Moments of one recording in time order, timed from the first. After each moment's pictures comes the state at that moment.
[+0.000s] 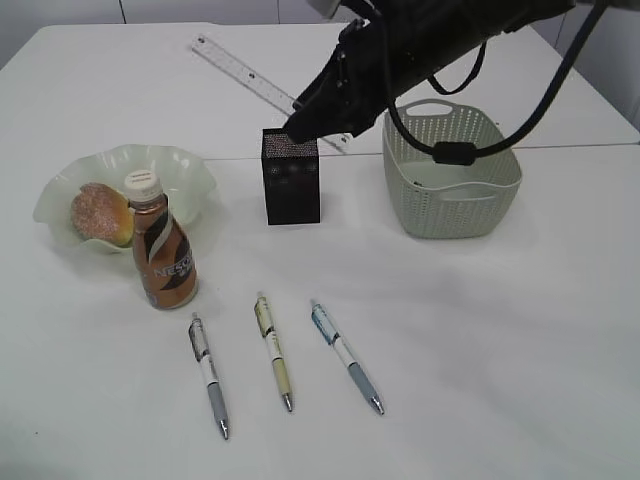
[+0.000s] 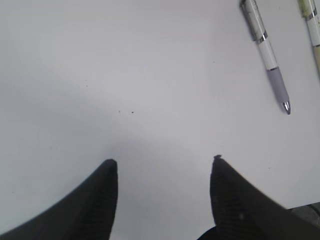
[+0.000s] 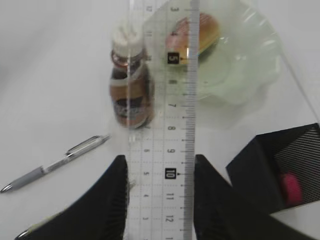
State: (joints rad) left arm -0.05 1.12 -0.60 -0.32 0.79 0.08; right arm 0.28 2.02 -1.78 0.87 1.03 -1.44
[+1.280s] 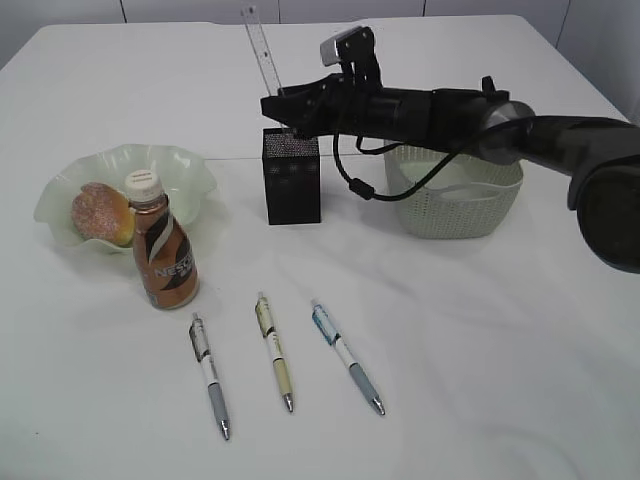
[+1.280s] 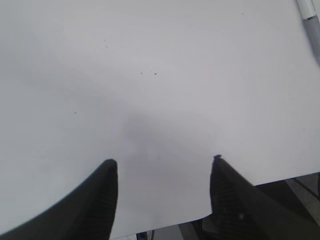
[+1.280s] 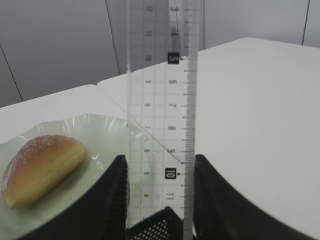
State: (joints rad) left arm -0.05 1.12 -0.60 -0.22 0.90 0.08; right arm 0.21 2.65 -2.25 1.77 0.83 -1.92
